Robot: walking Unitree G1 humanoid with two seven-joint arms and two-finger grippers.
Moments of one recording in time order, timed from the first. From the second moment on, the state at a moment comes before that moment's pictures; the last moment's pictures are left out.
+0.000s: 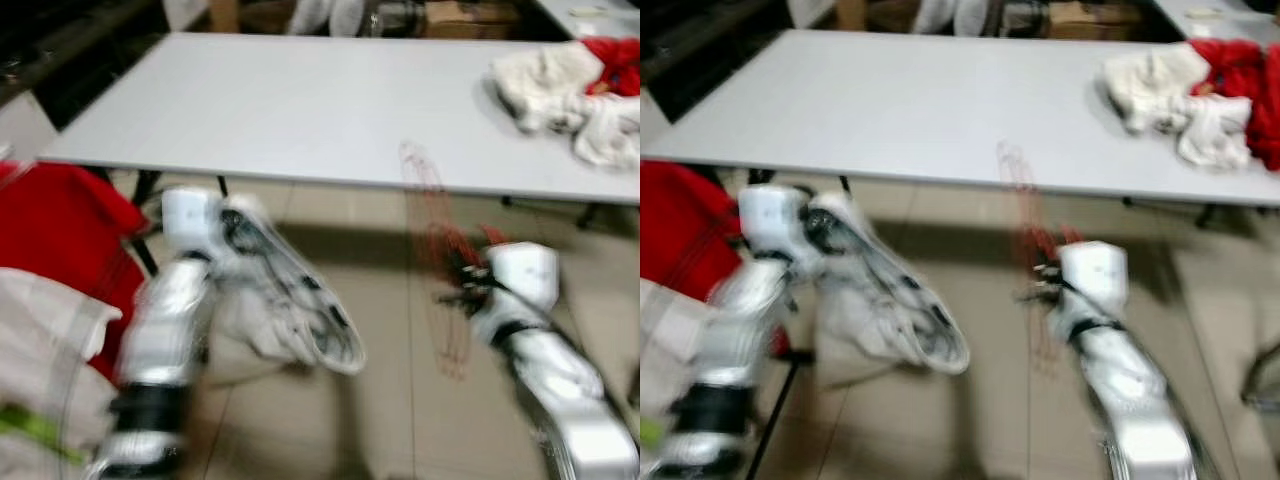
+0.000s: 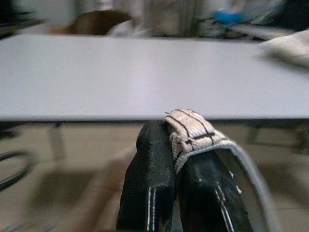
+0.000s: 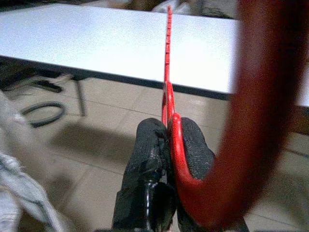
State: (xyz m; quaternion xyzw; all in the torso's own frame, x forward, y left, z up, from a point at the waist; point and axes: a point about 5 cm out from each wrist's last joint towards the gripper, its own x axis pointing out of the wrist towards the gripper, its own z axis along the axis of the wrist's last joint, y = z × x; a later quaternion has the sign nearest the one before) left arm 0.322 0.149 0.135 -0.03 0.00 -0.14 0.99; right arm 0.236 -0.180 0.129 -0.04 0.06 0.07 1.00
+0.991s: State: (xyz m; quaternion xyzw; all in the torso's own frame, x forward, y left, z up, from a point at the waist) left arm 0.324 0.174 0.137 -0.03 0.00 -0.09 1.00; right arm 0.250 -0.156 0.142 -0.03 0.01 0.12 0.99
